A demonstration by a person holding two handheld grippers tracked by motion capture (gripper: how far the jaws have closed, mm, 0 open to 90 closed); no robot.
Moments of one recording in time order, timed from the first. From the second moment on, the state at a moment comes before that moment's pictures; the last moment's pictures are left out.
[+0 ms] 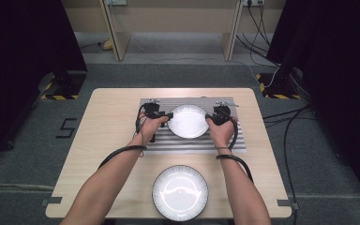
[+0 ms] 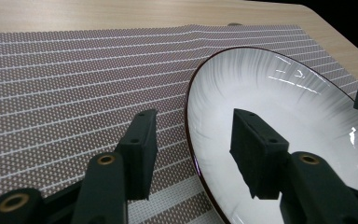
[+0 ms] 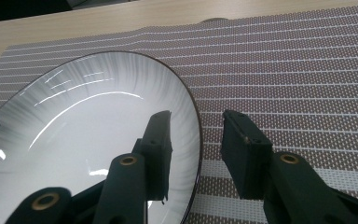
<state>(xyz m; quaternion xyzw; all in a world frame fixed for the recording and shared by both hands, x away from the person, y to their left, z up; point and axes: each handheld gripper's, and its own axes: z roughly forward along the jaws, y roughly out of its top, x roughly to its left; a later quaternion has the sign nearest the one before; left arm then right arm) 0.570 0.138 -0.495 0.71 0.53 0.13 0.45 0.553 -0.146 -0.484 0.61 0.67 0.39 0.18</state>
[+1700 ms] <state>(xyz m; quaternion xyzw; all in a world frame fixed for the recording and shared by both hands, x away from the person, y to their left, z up) 0.479 0.190 -0.459 0.73 0.46 0.12 0.49 0.466 -0.196 -0.462 0.59 0.68 0.41 0.16</state>
